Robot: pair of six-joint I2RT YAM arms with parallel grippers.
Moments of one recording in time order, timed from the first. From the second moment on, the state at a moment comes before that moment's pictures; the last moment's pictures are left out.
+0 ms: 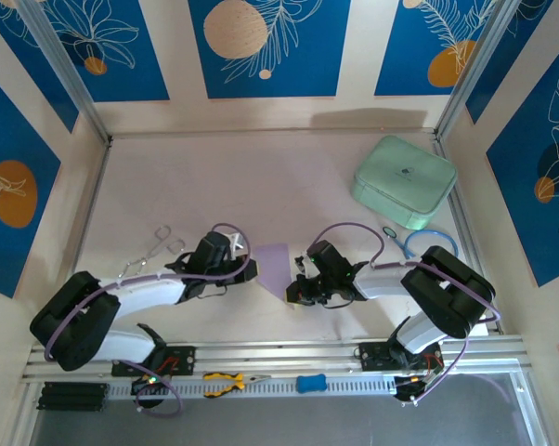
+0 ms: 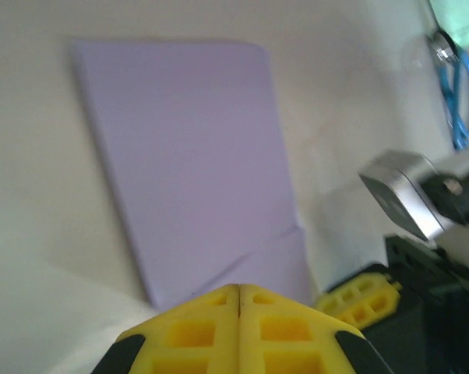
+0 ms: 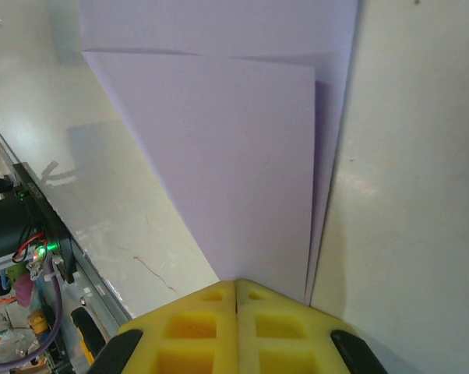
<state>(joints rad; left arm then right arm) -0.72 1.34 0.45 0.17 0.32 -0.81 0.77 1.52 0.44 0.12 -0.56 0.87</state>
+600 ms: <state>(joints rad) -0.76 1.54 0.46 0.27 0.37 -0.86 0.77 1.45 0.48 -0.04 -0.54 0.82</state>
